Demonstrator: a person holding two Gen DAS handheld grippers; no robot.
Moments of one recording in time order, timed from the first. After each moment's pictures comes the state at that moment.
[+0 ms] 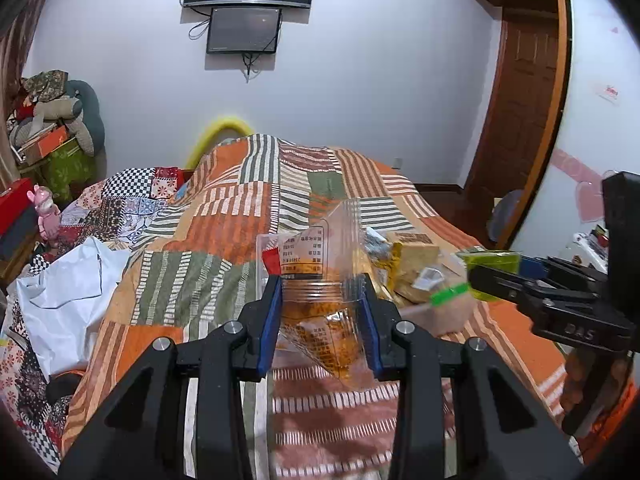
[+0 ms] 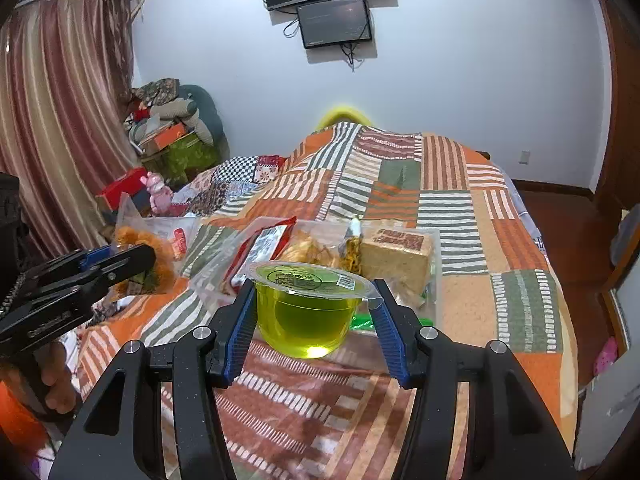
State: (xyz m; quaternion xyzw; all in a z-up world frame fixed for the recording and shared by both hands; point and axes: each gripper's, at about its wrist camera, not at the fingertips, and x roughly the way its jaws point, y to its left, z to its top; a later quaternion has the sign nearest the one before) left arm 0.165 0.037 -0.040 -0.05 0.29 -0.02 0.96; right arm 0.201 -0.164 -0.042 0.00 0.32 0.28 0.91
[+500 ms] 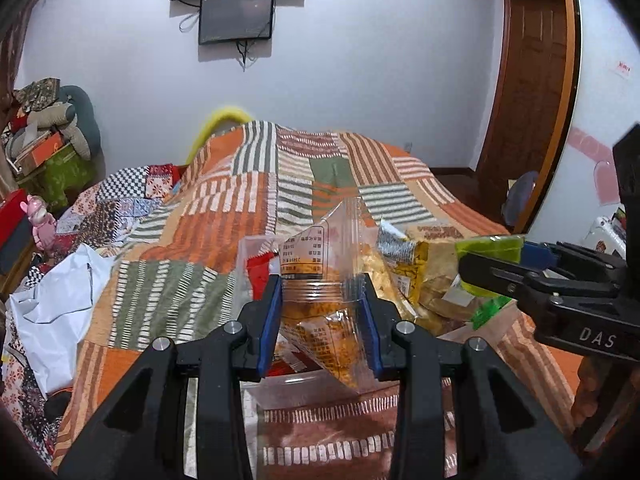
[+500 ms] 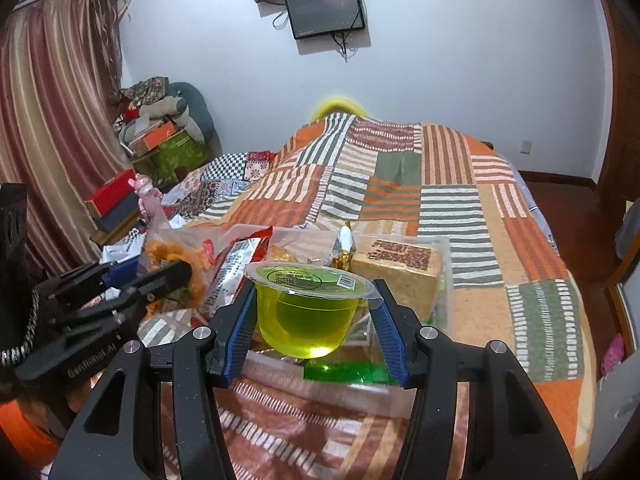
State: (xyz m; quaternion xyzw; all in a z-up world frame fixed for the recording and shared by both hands) left arm 0.229 0.021 -0.081 -0.02 0.32 -0.01 0.95; right arm 0.247 -0.147 -0.063 0.00 0.33 0.28 0.90
